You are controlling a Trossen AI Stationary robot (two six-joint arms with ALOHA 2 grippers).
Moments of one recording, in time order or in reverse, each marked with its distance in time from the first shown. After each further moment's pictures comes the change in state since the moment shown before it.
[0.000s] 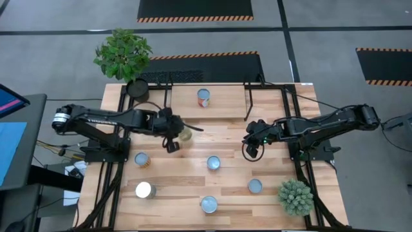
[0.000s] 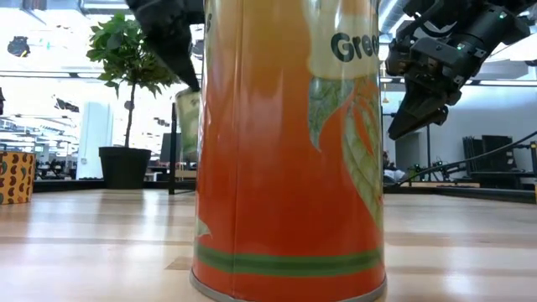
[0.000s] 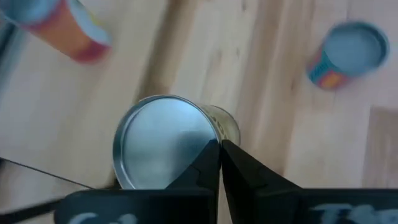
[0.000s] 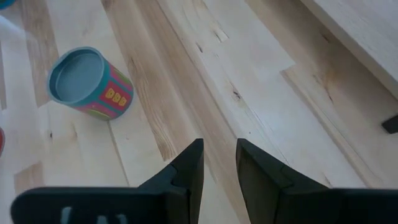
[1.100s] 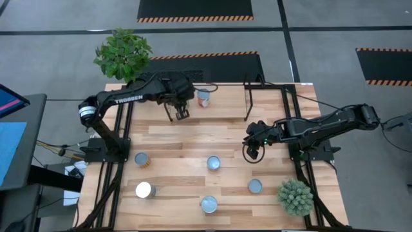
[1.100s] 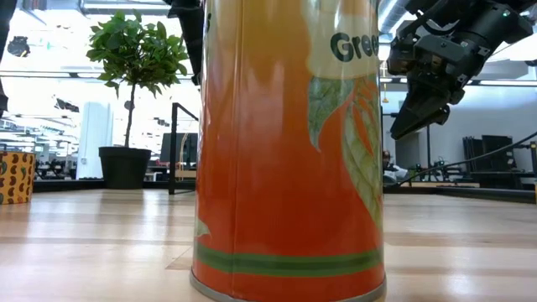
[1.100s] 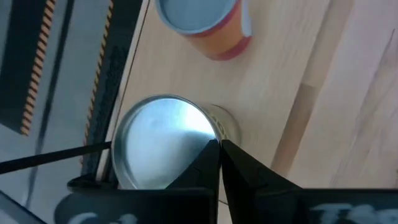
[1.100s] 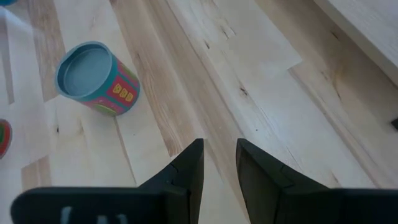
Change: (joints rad) left arm 0.424 0.333 0.335 -0.152 -0.004 0.353; right arm 0.025 0.000 0.000 -0.003 -0.002 0.011
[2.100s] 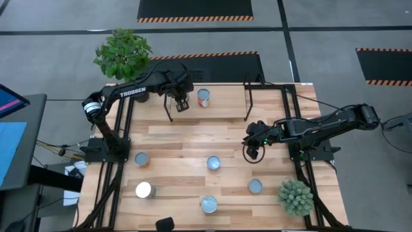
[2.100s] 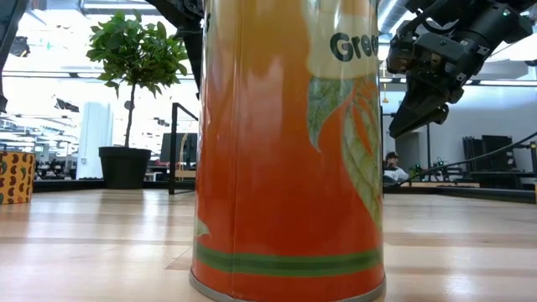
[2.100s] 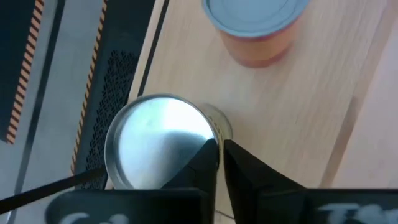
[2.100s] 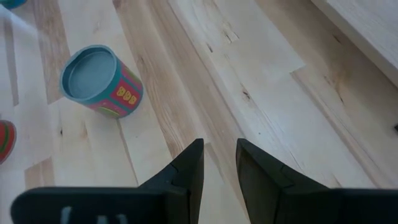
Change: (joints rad) left arm 0.139 0.070 0.003 0.083 0.096 0.127; right arm 0.000 0.000 0.000 0.014 0.000 -0.004
